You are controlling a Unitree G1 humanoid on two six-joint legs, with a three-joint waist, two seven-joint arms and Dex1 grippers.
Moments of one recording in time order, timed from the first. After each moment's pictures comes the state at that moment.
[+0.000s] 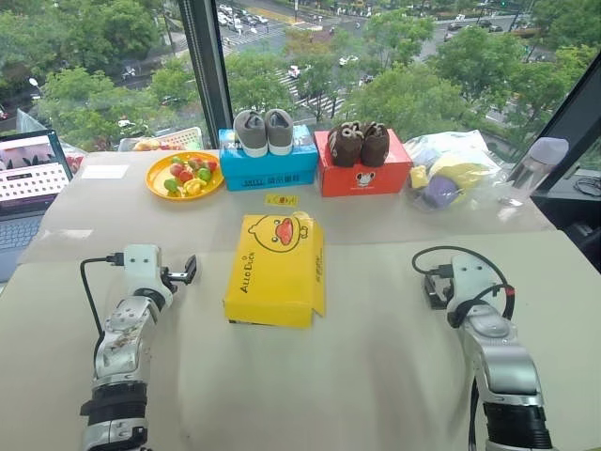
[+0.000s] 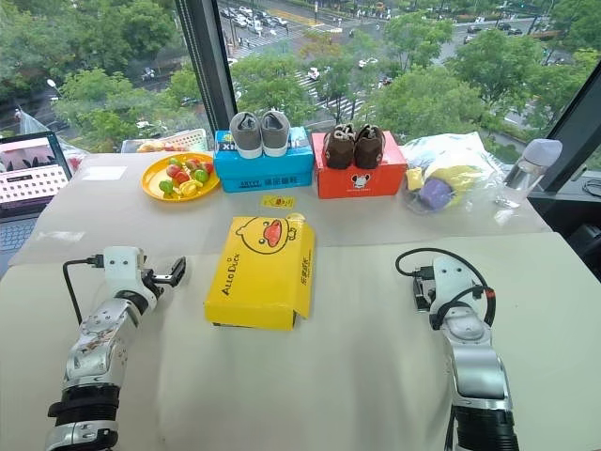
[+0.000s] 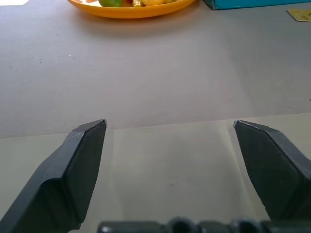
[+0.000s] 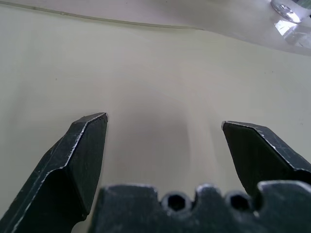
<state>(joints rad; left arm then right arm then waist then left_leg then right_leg) -0.26 0.37 0.30 0.18 -0.20 0.26 -0.25 -0.17 -0.35 -0.17 -0.19 -0.02 0.68 0.06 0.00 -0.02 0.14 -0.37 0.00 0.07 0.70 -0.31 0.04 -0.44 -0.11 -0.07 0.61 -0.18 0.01</state>
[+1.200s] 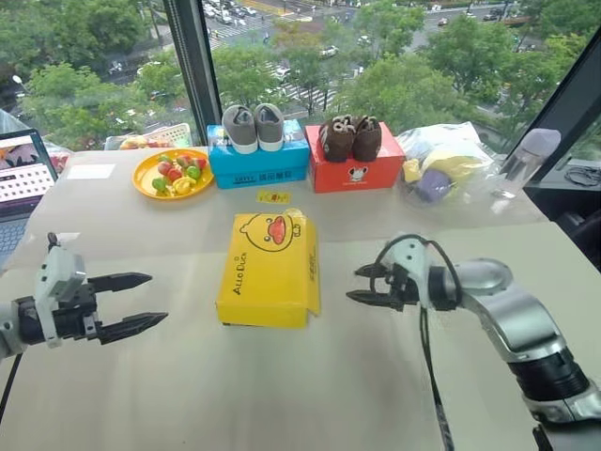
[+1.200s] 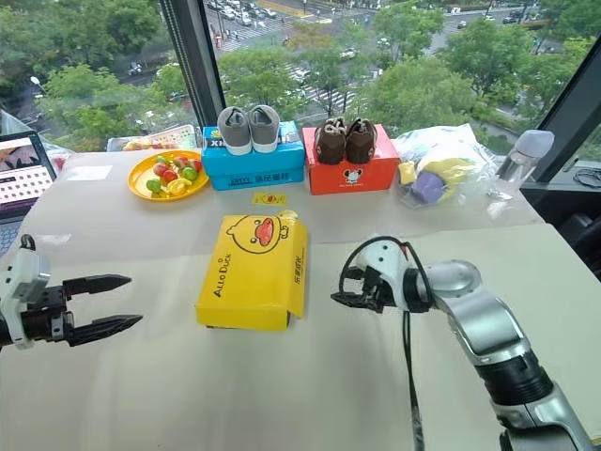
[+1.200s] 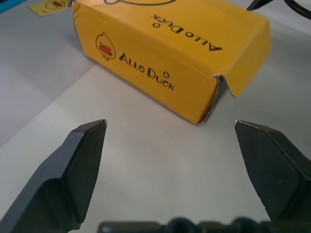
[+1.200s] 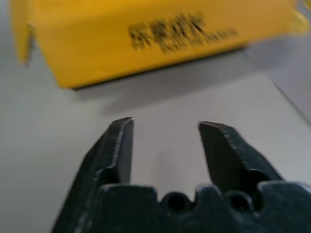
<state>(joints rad) 0.10 1.00 0.49 -0.05 -0.58 0.37 -1.34 -0.49 -0.69 0.24 -0.21 0.23 0.54 1.03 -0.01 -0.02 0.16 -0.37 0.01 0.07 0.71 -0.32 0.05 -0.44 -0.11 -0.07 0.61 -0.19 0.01</state>
